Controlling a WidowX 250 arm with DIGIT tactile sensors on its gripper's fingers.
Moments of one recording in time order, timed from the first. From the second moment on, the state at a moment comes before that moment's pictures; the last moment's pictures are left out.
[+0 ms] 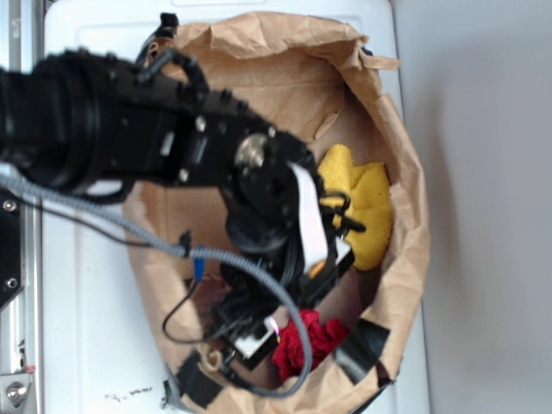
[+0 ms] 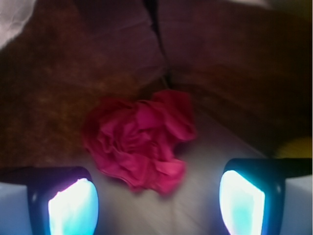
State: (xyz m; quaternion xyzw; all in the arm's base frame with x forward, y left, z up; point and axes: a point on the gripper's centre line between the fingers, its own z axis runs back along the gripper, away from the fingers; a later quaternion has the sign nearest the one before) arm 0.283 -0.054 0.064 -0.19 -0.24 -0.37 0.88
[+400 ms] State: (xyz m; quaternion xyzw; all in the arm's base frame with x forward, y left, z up) arm 0.291 -0.073 0.036 -0.21 -0.25 -0.36 0.88
